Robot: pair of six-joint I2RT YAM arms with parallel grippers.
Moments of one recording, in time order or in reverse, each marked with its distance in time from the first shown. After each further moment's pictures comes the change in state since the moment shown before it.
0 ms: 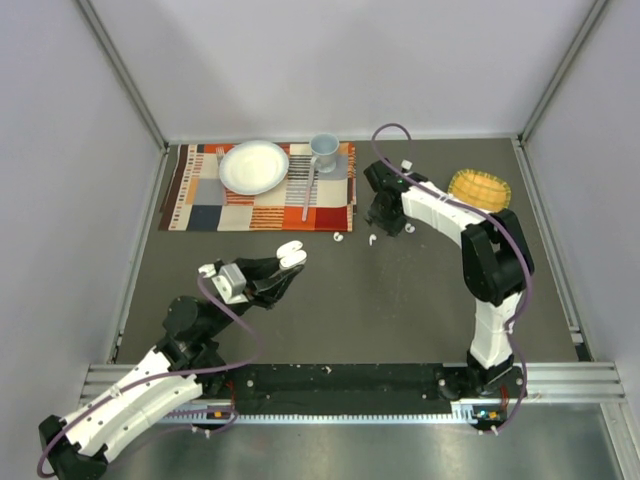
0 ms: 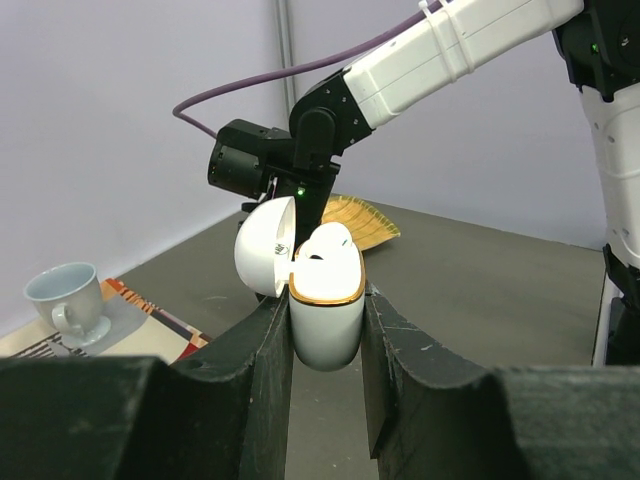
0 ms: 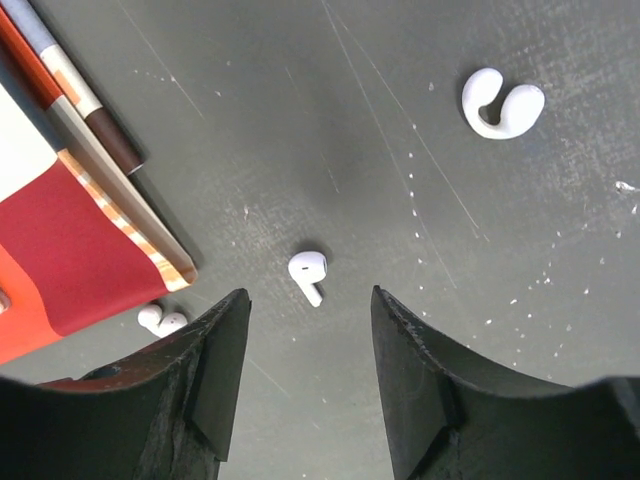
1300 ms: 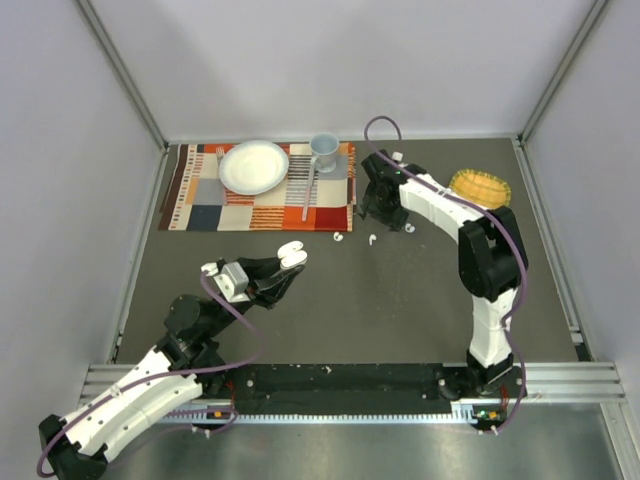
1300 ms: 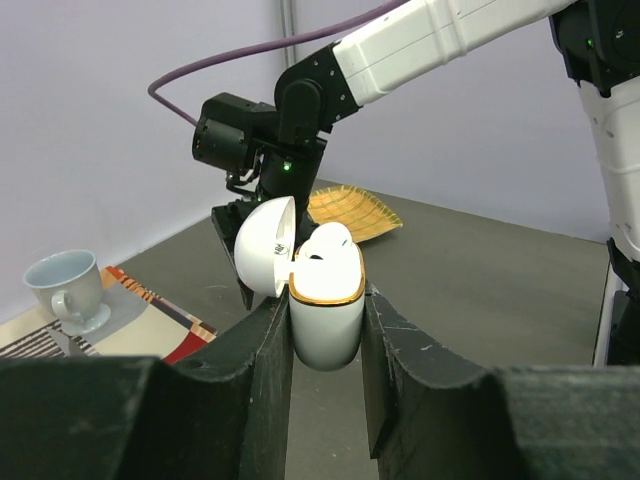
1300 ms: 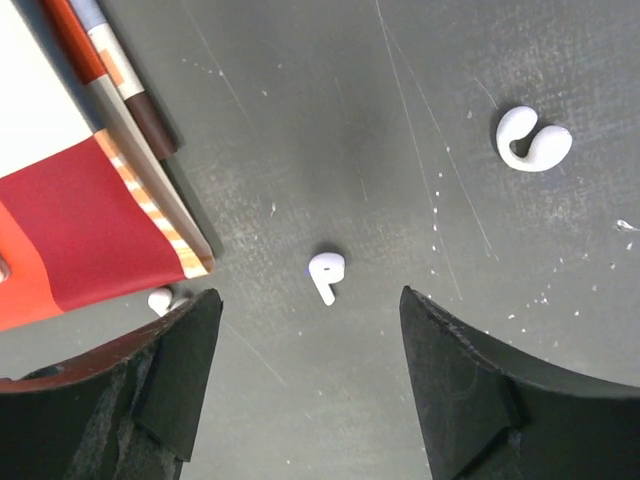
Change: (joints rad) left arm 0.000 0.007 0.000 -0.020 -0.010 0.000; right arm -0.006 0.048 0.121 -0.059 -0.038 -0.142
